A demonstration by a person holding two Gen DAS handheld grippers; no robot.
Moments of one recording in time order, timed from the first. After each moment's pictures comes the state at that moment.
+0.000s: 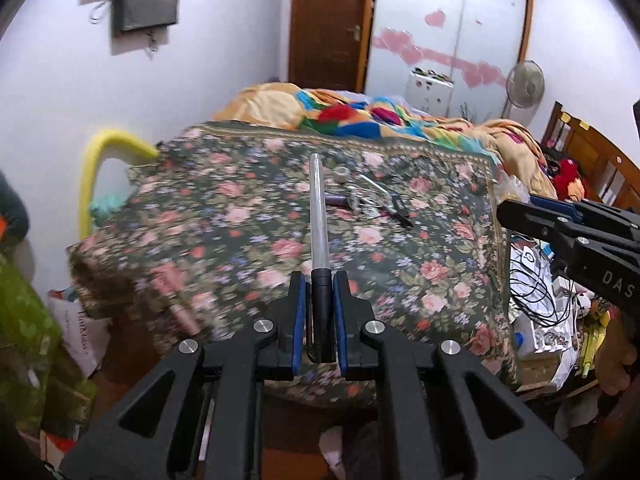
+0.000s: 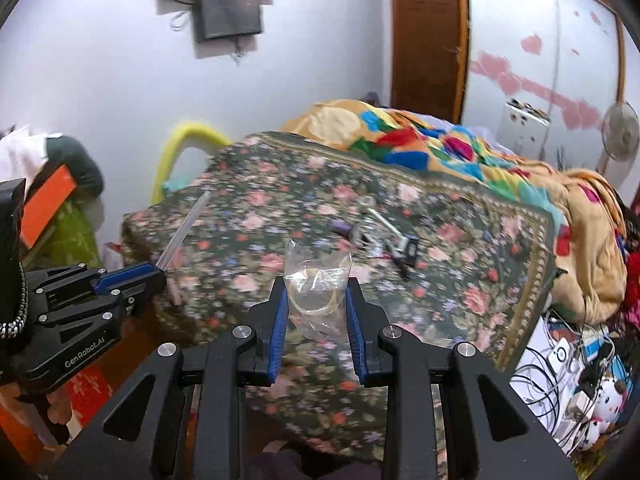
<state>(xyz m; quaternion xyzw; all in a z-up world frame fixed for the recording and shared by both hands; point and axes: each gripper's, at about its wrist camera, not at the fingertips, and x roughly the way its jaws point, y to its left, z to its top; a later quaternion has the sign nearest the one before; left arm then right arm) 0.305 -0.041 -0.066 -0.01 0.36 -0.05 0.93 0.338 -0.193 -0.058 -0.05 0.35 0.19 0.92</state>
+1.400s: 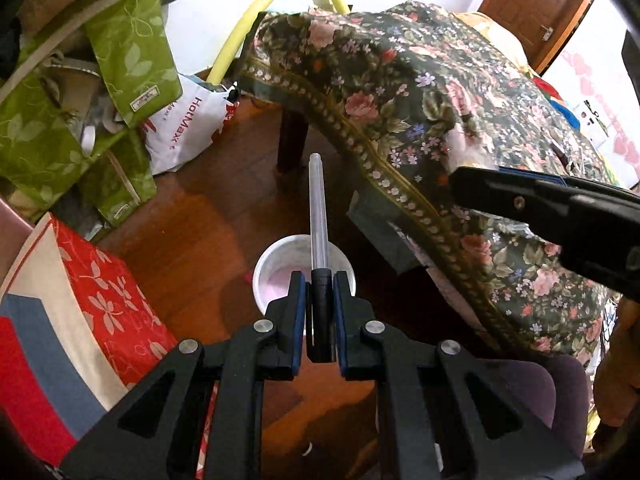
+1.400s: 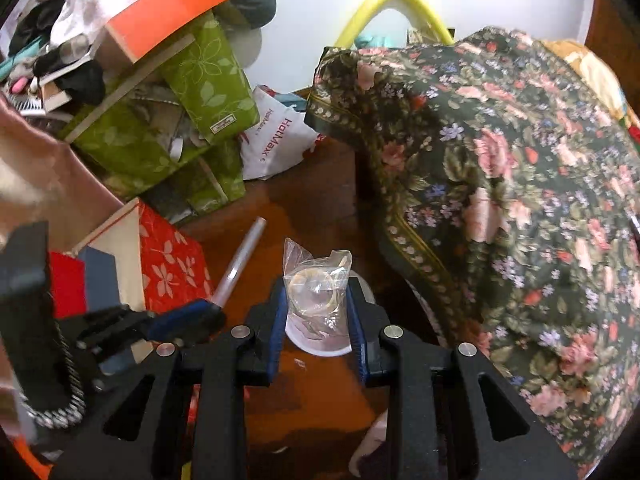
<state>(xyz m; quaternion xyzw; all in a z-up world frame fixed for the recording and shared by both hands) 0.185 0.225 -0.261 -0.22 0.50 0.17 0.82 0.282 0.139 -0.215 -0.17 0.51 0.42 0.73</state>
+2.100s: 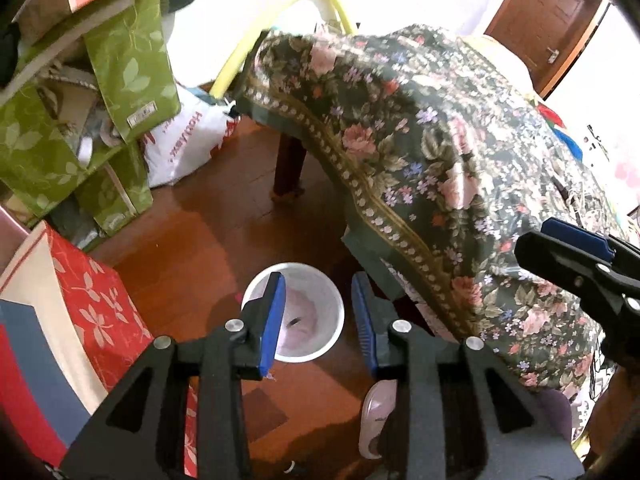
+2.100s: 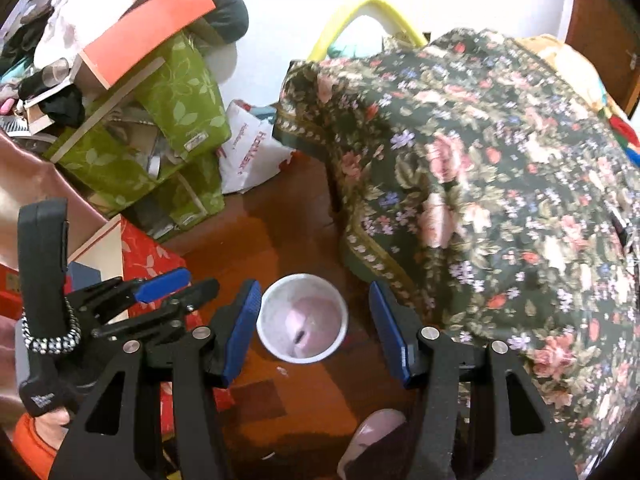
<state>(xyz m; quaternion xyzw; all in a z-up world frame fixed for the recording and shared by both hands) 0.207 0.229 -0.240 -0.23 0.47 0.18 0.83 0.303 0.108 -0.200 -0.17 0.48 0.39 0.76</state>
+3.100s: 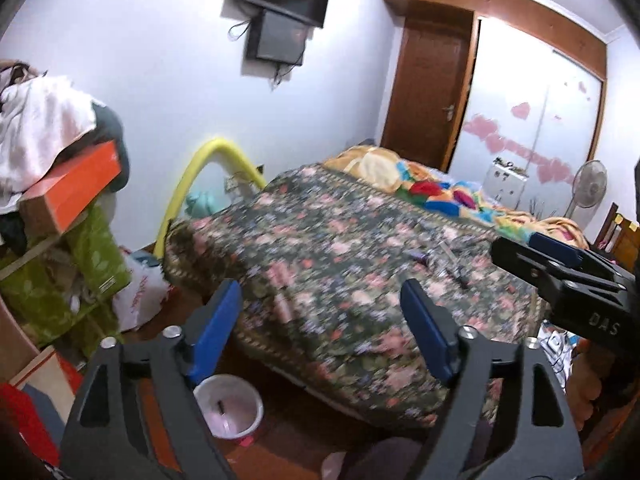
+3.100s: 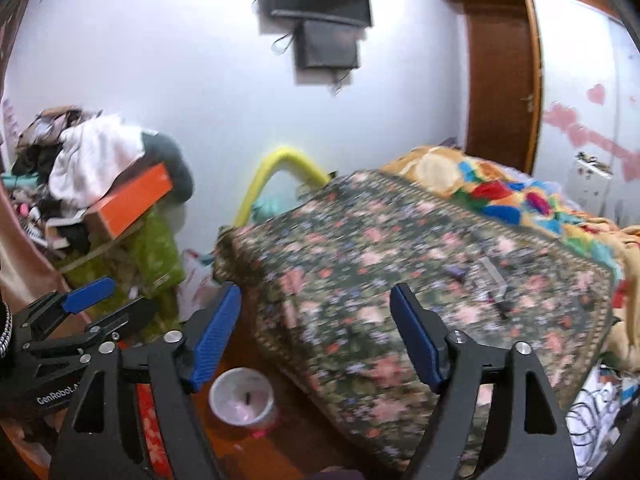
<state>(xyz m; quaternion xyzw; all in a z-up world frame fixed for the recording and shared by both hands) 0.184 0.036 -0.030 -0.11 0.25 0.11 0.96 0.267 -0.102 -0.035 -0.06 0.27 0.31 0.91</state>
